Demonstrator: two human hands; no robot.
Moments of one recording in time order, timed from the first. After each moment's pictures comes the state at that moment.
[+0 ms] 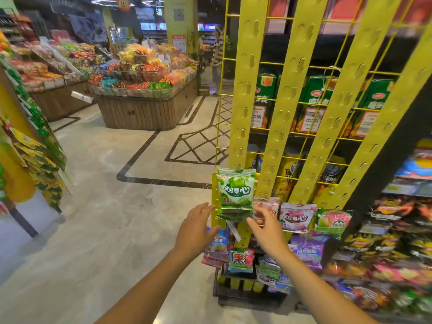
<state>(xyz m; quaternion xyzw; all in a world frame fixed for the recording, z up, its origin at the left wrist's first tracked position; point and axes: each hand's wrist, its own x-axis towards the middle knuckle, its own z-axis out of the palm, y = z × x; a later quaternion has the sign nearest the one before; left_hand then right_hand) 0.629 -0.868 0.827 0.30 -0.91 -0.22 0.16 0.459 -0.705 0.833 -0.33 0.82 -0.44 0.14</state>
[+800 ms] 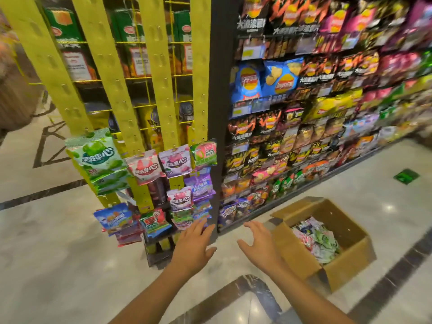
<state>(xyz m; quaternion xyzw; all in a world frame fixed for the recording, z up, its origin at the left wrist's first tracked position) 0.578 -0.606 0.718 0.00 -0.99 -0.12 -0.08 0.521 -0.375 0.728 -0.12 0.94 -0.29 0.12</state>
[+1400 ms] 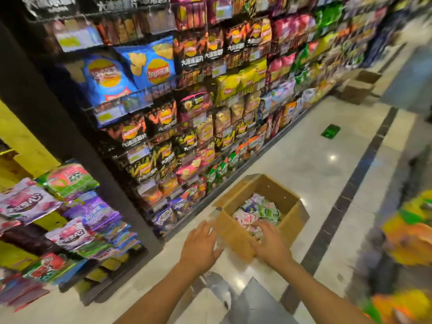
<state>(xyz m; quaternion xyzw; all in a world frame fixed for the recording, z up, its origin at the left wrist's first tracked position) 0.435 -0.282 0.695 -0.16 -0.97 -0.09 -0.16 0.447 -0.037 0.692 0.05 0.95 -0.28 0.11</state>
